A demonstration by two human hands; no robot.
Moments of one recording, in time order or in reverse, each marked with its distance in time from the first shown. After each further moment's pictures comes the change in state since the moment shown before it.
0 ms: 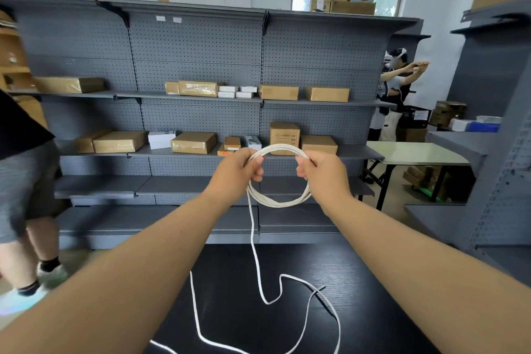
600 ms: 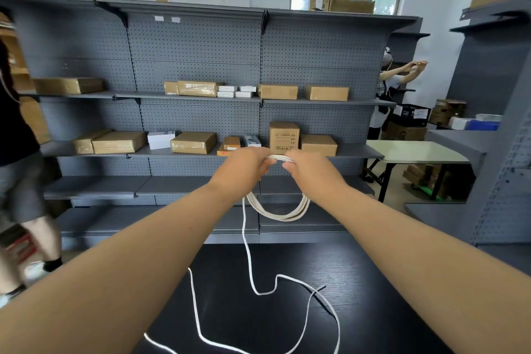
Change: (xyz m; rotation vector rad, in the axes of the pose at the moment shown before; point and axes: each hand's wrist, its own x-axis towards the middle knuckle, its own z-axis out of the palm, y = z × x) left_hand 0.005 0.024 0.000 0.526 -0.103 0.202; right_hand 0.007 -0.015 -0.002 -0.574 -0.272 -0.280
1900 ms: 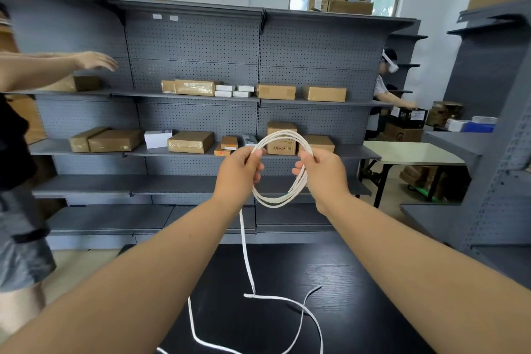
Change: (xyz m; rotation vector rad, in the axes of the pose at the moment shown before) left_hand -0.005 -0.001 0.027 -0.680 0.312 -0.258; right_hand -0.004 0.009 0.011 0.905 0.295 0.428
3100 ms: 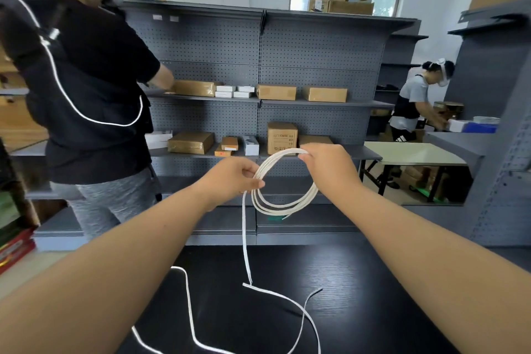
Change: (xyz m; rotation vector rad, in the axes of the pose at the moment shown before) left_hand 0.014 -0.002 -0.031 0.319 -0.424 -0.103; right_hand 0.018 -0.015 -0.019 -1.103 -0.112 -0.500
